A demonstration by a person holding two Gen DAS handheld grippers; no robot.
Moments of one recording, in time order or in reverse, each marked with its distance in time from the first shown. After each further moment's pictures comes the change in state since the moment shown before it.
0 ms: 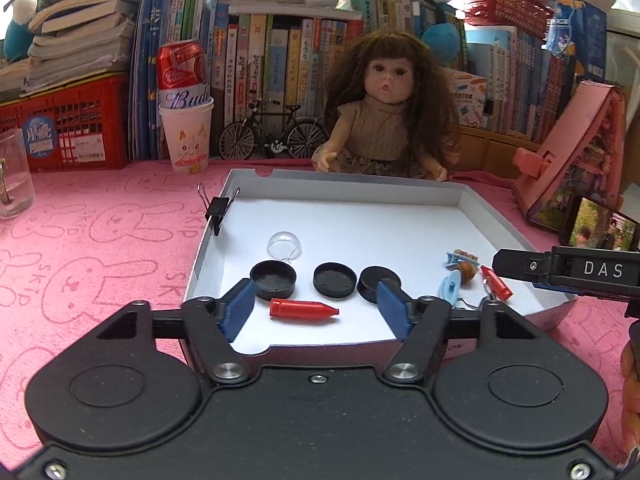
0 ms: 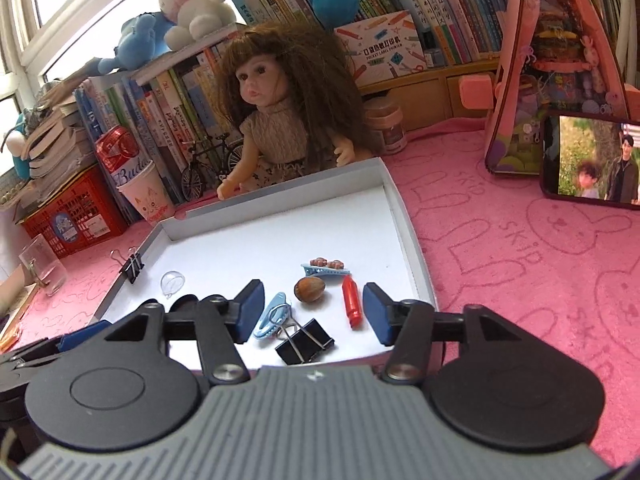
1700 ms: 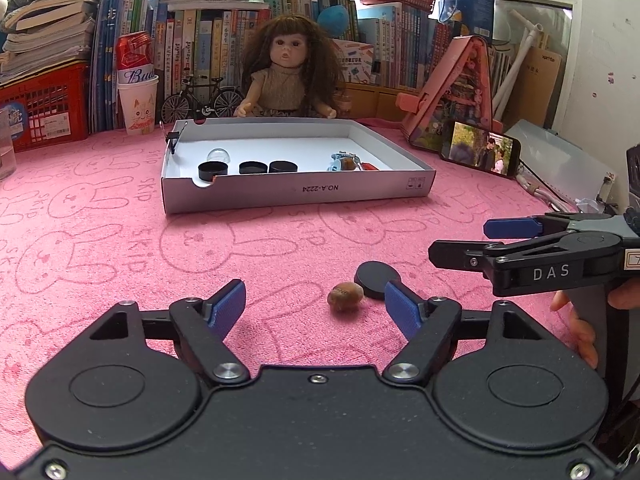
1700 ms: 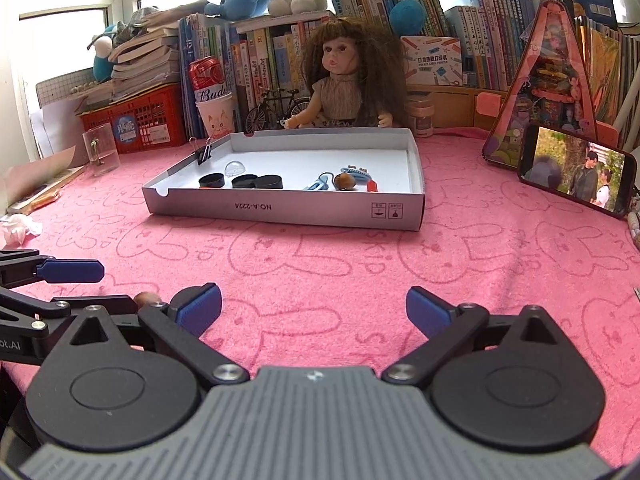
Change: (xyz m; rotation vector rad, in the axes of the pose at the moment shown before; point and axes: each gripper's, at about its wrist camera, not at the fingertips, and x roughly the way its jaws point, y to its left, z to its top) left arm -0.130 -0.002 -0.101 0.122 0.045 -0.229; right arm -0.099 0.010 -0.095 -0.276 0.014 0.039
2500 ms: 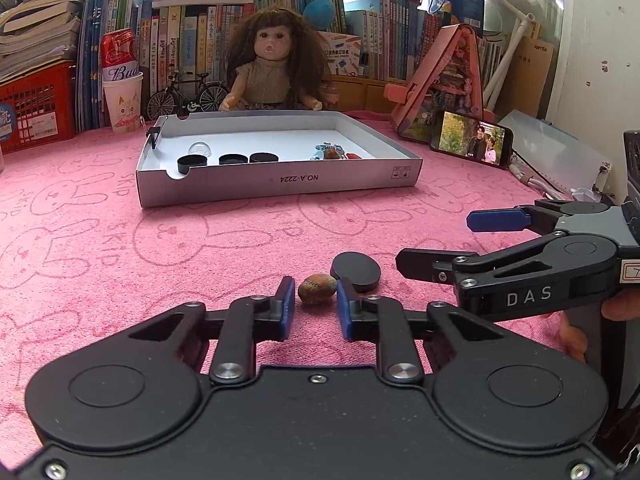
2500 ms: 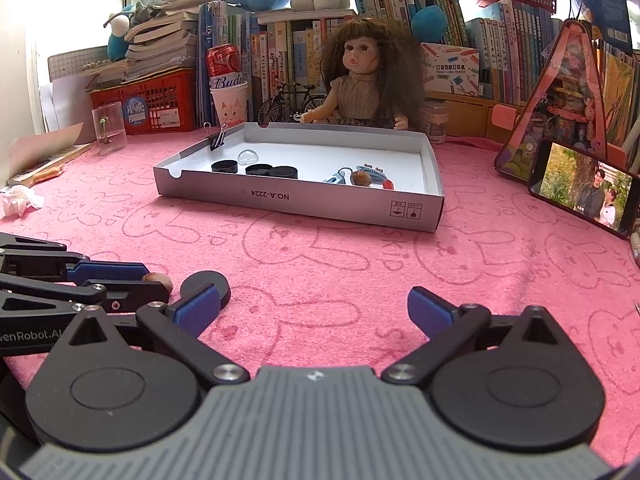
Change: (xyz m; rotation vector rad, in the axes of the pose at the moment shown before) left arm 0.011 -0.015 -0.005 0.020 0.007 -0.012; right arm 0.003 0.017 -0.006 -0.081 -0.002 -0.011
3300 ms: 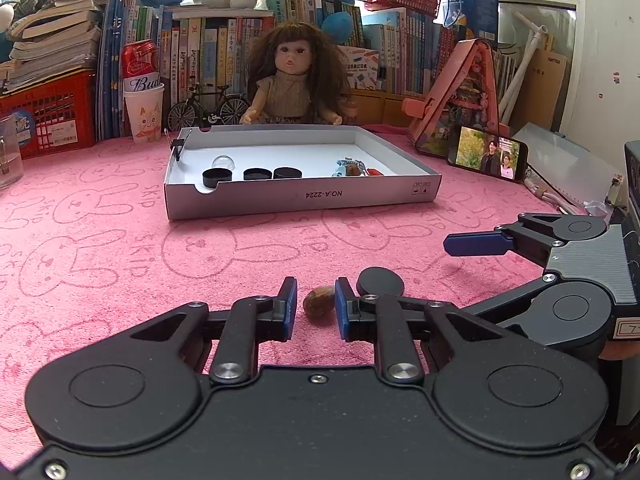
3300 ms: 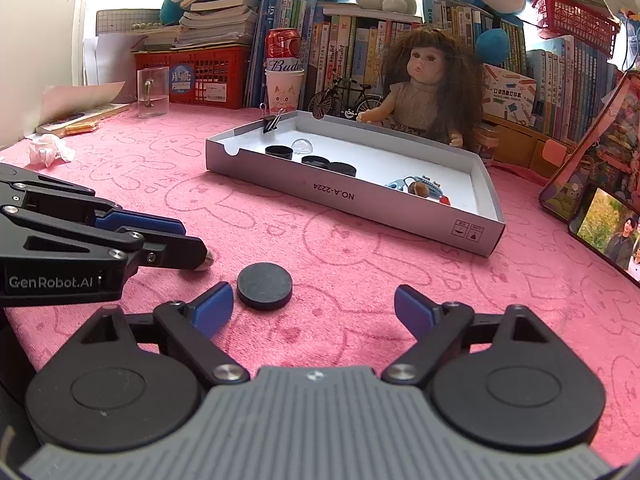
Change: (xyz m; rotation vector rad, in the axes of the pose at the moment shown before) left arm -0.009 0.011 0.005 -0.017 -0.032 0.045; right arm 0.009 0.040 0.001 -0.154 0.014 0.052
